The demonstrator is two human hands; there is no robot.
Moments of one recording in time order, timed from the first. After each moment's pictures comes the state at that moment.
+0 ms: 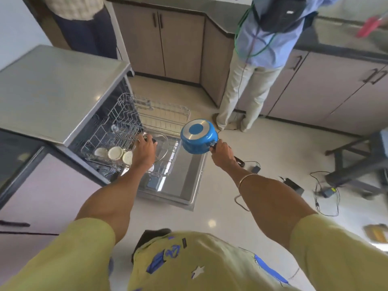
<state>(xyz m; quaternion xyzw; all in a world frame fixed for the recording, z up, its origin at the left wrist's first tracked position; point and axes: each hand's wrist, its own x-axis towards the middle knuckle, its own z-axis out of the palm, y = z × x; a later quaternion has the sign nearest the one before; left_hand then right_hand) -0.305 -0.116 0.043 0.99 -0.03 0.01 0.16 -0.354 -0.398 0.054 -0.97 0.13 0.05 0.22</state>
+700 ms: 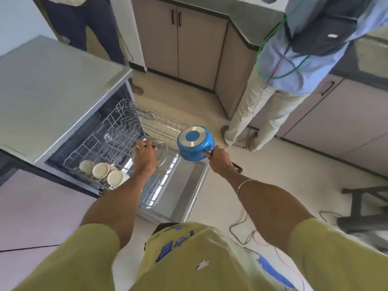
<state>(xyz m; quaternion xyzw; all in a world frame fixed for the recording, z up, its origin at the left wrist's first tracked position) -0.153 -0.177 -0.003 0.97 0.11 -0.01 0.20 -0.162 -0.451 0.035 -0.97 0.04 0.13 0.21</state>
